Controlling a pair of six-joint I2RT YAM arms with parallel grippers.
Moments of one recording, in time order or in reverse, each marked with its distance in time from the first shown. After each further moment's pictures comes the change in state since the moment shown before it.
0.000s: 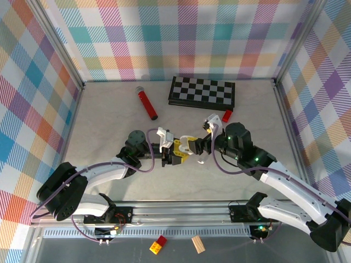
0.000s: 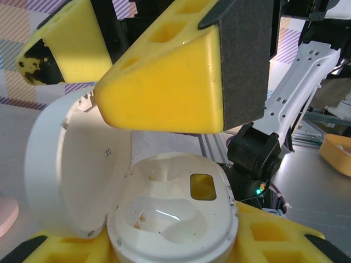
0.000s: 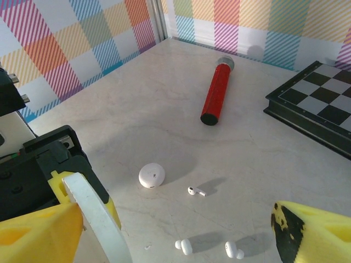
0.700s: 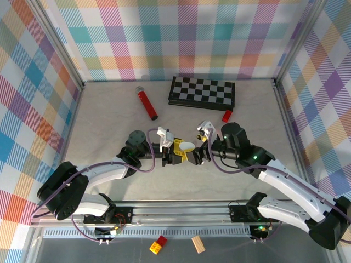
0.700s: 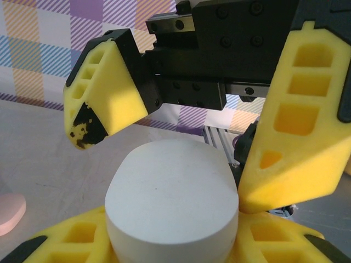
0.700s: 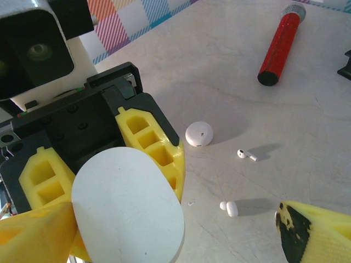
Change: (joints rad) left arm 0.001 0.008 -0.001 0.001 -0.022 0.002; right arm 0.000 0.033 0.023 -0.135 -0.193 -0.028
